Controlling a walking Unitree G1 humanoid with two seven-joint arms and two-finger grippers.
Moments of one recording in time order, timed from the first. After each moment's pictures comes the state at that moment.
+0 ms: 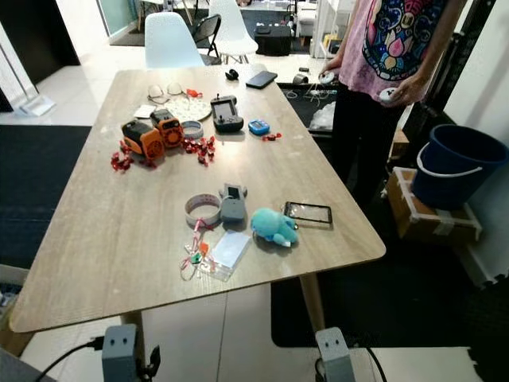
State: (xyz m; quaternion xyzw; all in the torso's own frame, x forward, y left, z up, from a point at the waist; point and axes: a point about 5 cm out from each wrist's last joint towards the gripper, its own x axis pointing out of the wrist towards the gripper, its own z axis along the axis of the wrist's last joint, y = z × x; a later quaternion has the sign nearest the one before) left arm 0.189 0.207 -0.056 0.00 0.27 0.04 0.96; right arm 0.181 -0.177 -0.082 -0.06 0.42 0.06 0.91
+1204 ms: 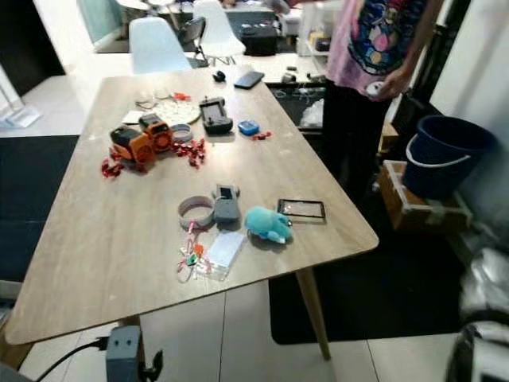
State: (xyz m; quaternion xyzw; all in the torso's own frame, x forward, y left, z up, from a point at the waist) left arm 0.190 0.199 -0.059 0.00 0.28 0.02 0.96; right arm 0.345 -0.340 0.176 0.00 -0.04 -0.23 0.97
